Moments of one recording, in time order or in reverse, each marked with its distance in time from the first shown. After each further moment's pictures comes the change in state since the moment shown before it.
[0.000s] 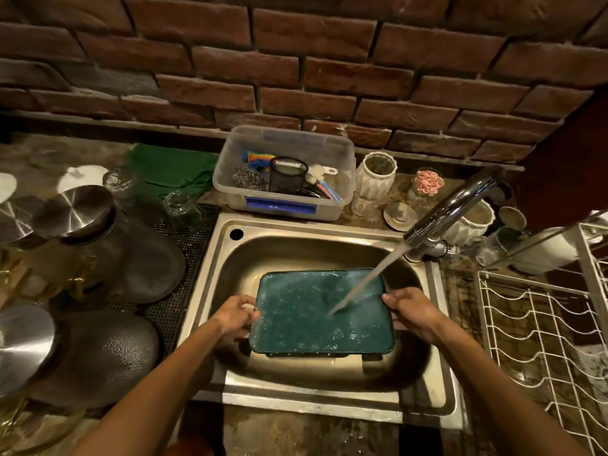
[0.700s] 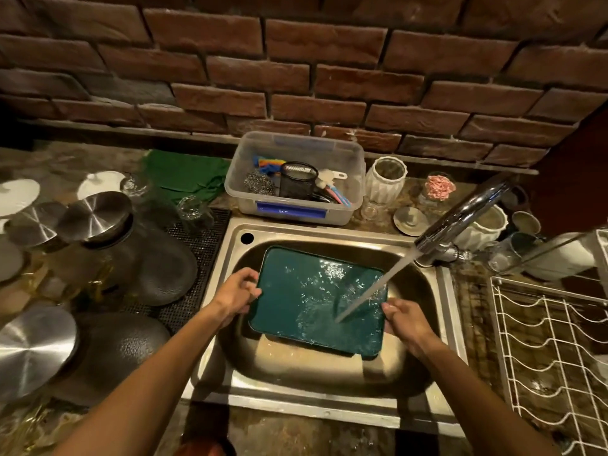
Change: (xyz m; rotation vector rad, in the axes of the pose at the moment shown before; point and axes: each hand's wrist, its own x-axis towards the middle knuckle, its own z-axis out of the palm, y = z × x) left_hand 0.009 0.034 -0.029 -0.005 0.033 0.186; right_hand 0.009 0.022 0.033 0.082 0.124 -0.074
